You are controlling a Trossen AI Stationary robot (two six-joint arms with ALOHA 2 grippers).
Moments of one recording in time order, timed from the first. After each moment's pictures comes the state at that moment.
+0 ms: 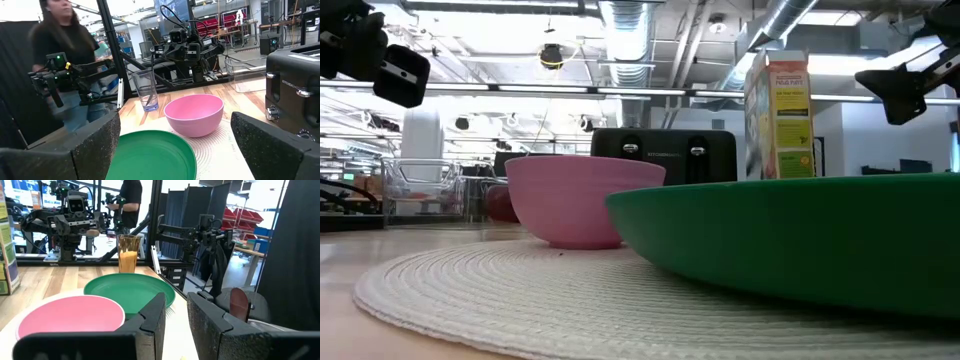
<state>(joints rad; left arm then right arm) -0.57 0.01 0.01 0.04 -0.14 -0.14 0.68 0.01 0.00 0.09 0.58 0.18</state>
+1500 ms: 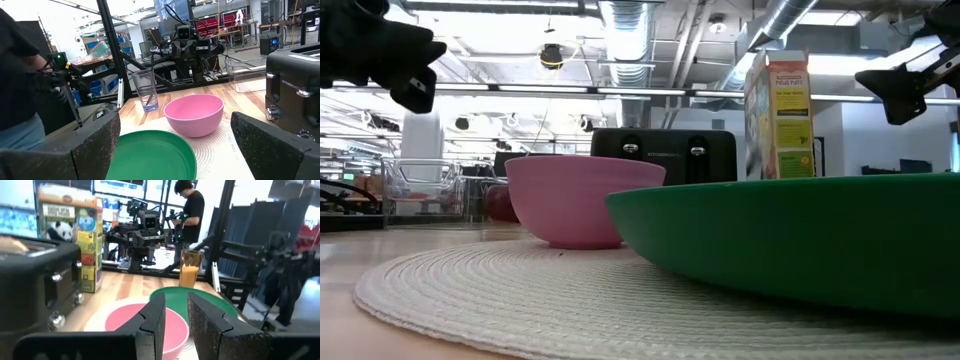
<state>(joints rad) -0.57 0.01 0.01 0.07 -0.49 -0.14 0.68 0.01 0.00 0.09 0.58 0.18</state>
